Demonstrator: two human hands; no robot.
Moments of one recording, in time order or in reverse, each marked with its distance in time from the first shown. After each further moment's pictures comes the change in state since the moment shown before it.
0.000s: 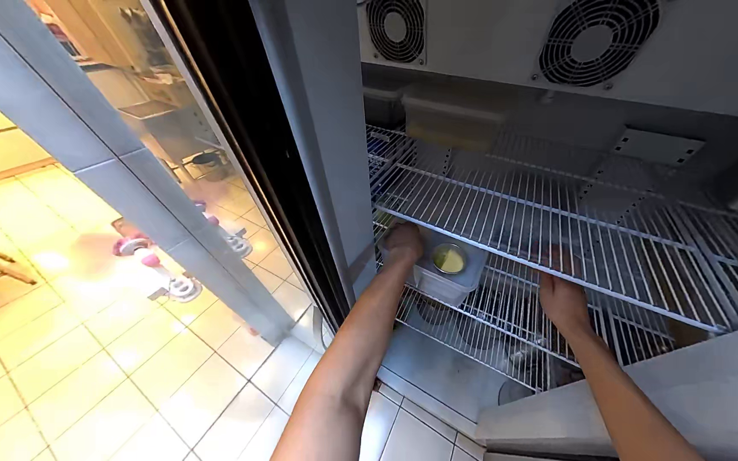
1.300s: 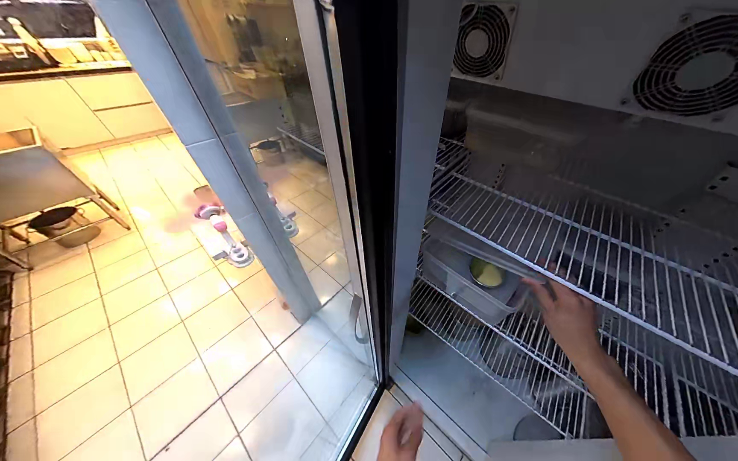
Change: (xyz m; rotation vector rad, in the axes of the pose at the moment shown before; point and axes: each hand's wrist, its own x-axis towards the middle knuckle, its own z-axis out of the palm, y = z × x) left_hand -0.268 -0.162 0.278 -1.290 0.065 -0.046; right_hand 0.000 -0.091 0.016 0.085 0.071 -0.457
